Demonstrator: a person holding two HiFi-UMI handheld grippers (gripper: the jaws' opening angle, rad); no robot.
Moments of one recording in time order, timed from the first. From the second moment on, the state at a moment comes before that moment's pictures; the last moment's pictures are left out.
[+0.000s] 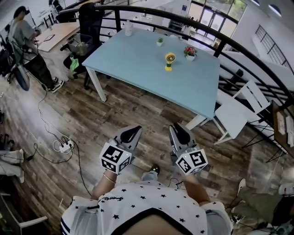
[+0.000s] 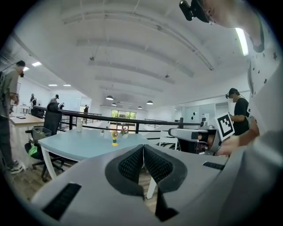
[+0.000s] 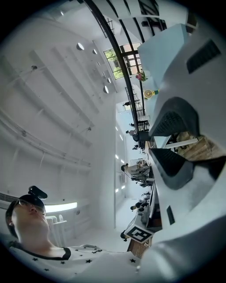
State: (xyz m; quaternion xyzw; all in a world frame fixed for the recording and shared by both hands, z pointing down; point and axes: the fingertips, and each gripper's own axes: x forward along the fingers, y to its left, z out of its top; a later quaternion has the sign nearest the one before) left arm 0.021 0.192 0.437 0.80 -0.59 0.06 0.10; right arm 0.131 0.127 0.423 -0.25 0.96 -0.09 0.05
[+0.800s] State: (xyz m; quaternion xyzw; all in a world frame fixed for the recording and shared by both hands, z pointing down) left arm 0.062 0.076 0.440 0.80 -0.59 0.07 0.08; right arm 0.177 0.020 0.440 -0.26 0.96 -0.09 0.04
